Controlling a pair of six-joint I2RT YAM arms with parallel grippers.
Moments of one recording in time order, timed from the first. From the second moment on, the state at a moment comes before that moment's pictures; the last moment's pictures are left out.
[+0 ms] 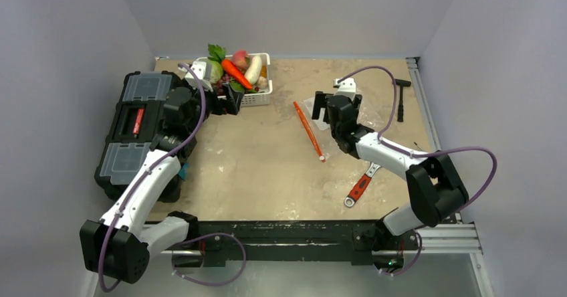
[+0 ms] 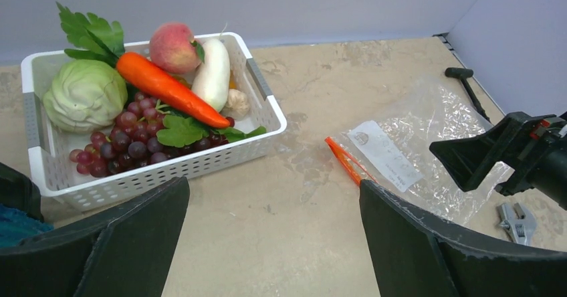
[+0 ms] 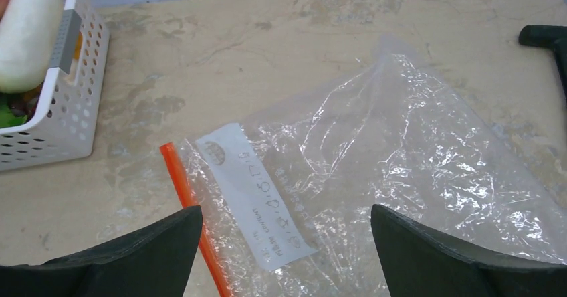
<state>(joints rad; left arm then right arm) -0.25 1.07 0.89 0.05 0.11 -0.22 0.55 1.50 0.87 0.22 0.53 0.29</state>
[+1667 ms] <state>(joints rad) -0.17 1.17 0.98 -0.02 0.34 -0.45 0.79 2.08 1.26 -0.09 1.08 -0.03</state>
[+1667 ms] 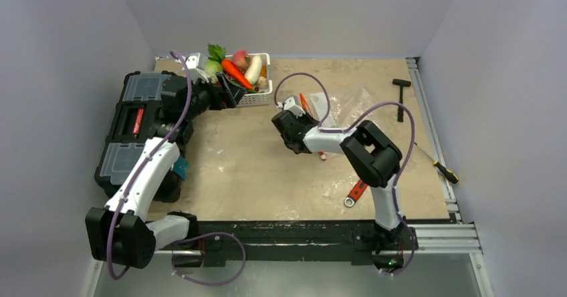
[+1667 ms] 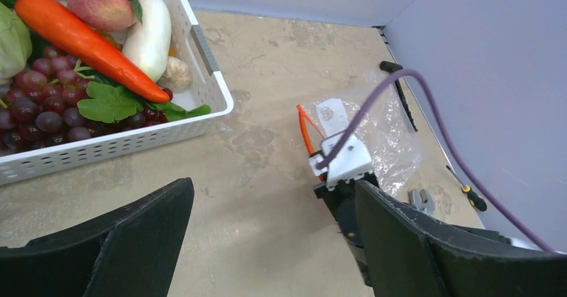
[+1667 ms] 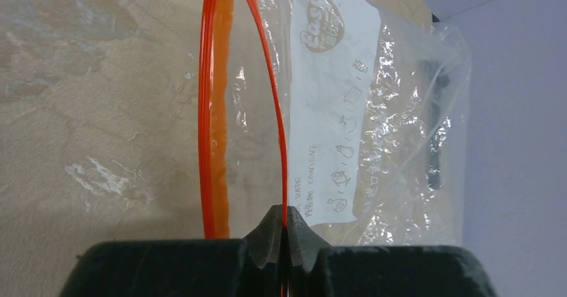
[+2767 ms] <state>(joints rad) -0.46 1.44 1.22 -0.33 0.37 -0.33 0.75 1.49 1.03 0.10 0.07 0.51</state>
